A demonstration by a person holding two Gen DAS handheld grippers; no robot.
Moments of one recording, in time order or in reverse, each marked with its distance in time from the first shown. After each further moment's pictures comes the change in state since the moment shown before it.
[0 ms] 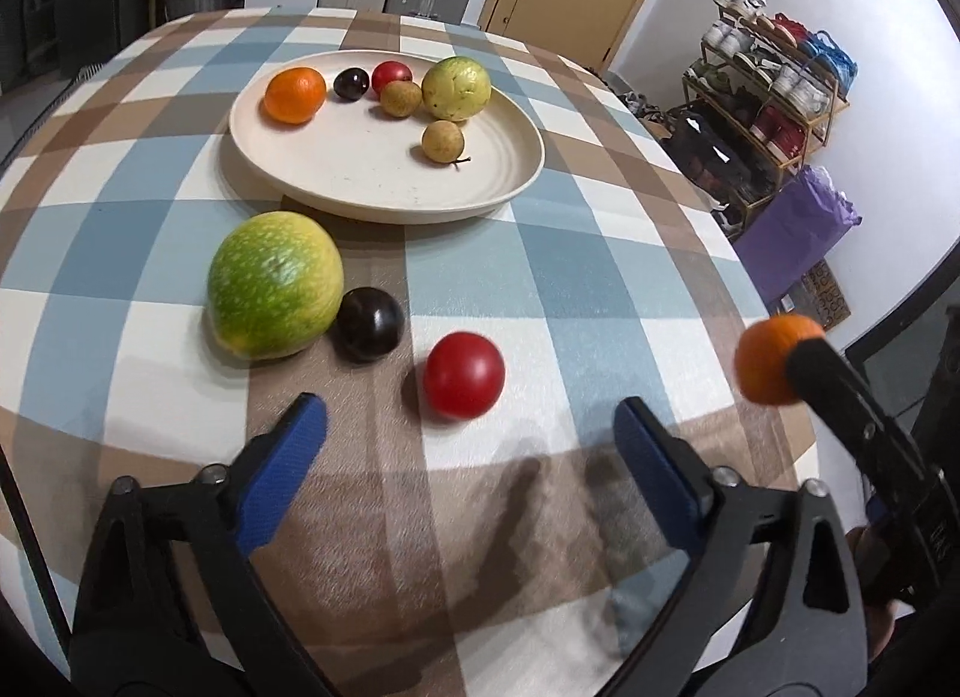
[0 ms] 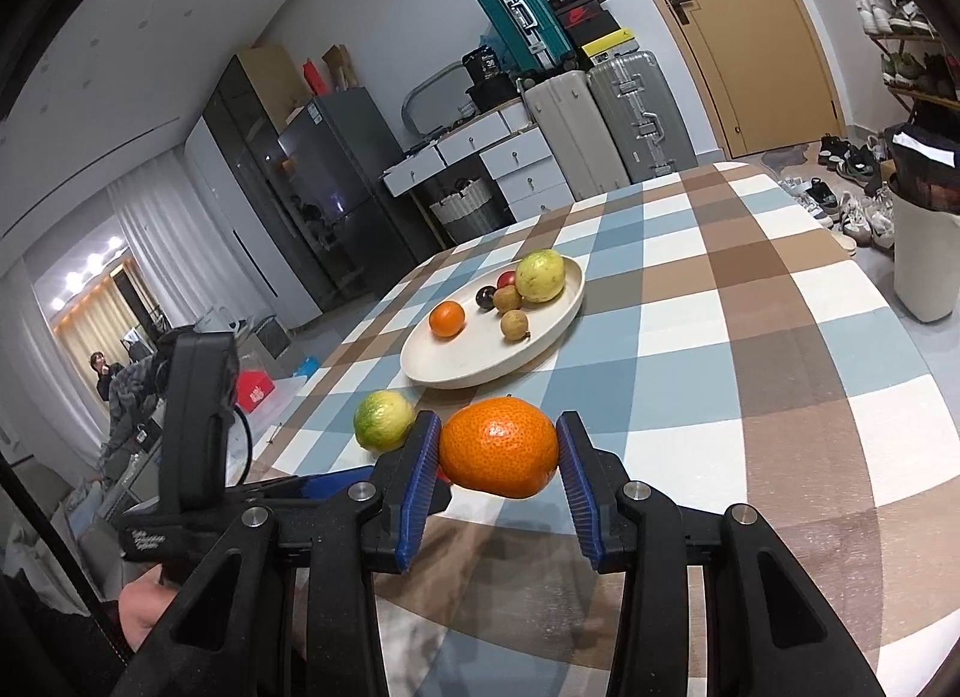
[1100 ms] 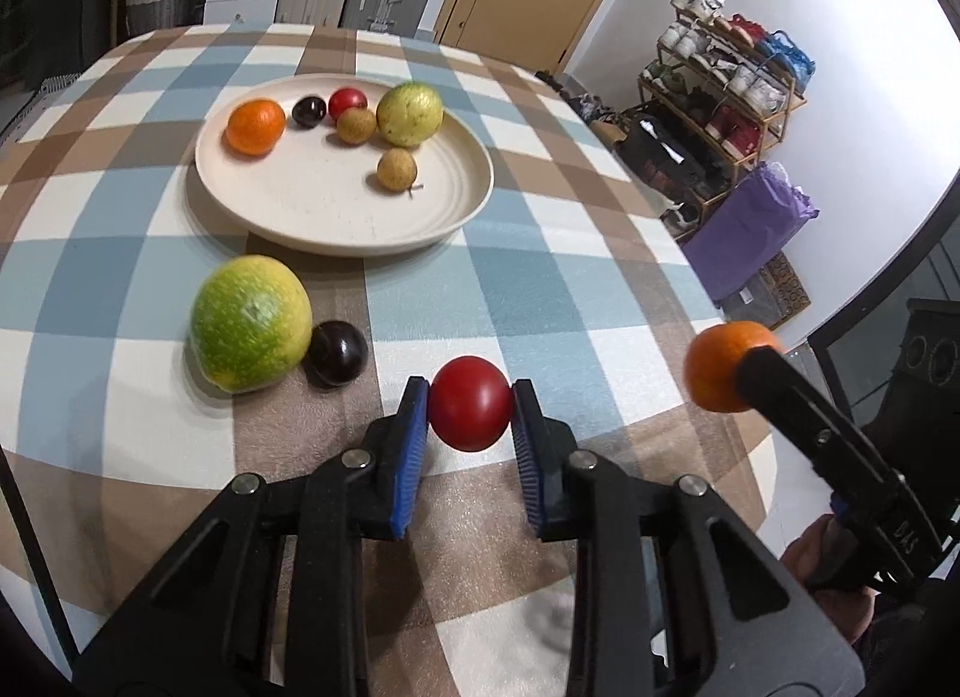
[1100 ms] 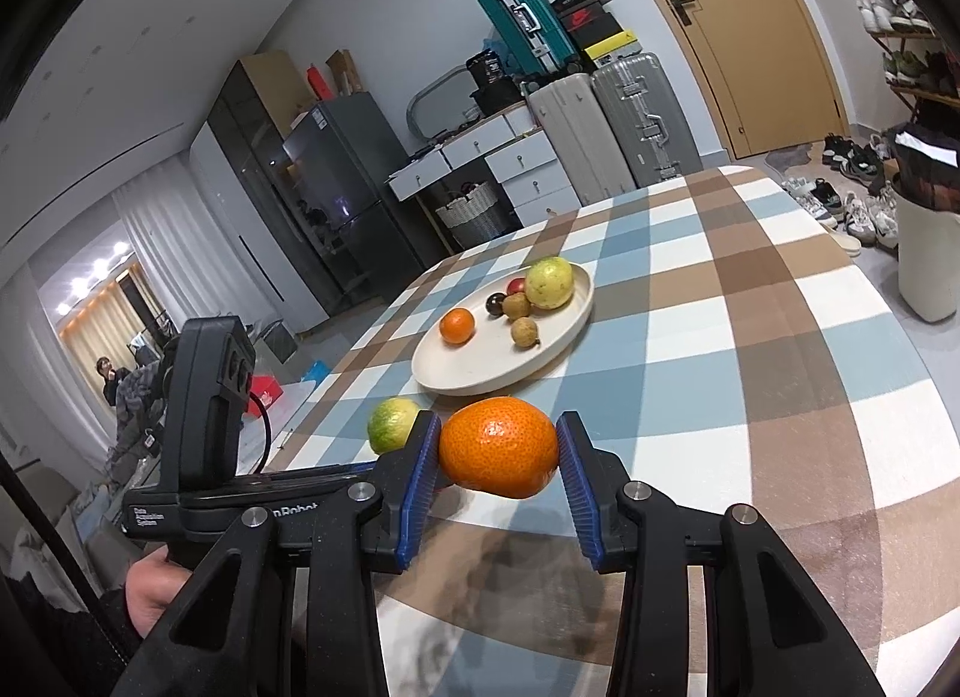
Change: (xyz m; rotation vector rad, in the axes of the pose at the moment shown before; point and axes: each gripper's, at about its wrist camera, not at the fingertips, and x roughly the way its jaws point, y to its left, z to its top) left arm -0.025 0.001 0.008 0.051 -0.019 -0.105; right arm 0.002 0.013 0.005 -0.020 -0.004 0.007
